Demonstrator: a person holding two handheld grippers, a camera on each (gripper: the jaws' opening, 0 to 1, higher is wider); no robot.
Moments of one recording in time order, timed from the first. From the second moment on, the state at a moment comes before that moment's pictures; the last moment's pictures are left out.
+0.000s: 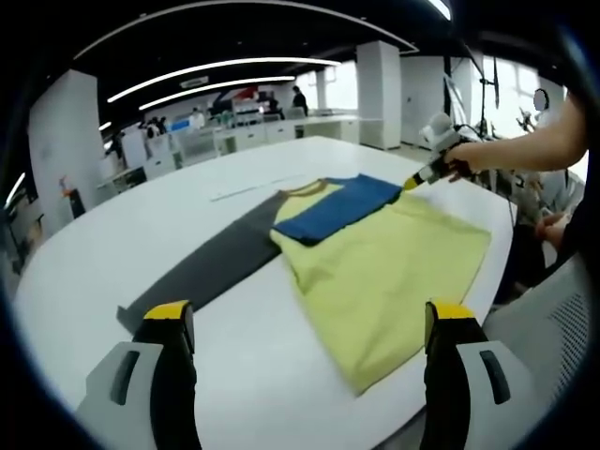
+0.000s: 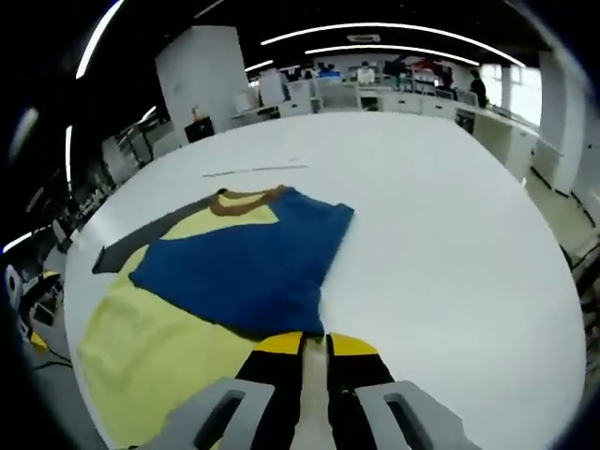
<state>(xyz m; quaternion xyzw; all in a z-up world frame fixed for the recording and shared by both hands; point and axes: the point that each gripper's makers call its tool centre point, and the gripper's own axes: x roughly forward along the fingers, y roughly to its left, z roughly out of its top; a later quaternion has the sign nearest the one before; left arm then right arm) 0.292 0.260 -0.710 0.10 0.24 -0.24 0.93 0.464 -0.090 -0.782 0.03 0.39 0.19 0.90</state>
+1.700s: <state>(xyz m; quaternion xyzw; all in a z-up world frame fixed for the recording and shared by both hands) 0.305 0.297 -0.708 0.08 0.25 -0.19 0.95 0.457 -0.085 -0.764 0.00 0.36 0.25 0.90</state>
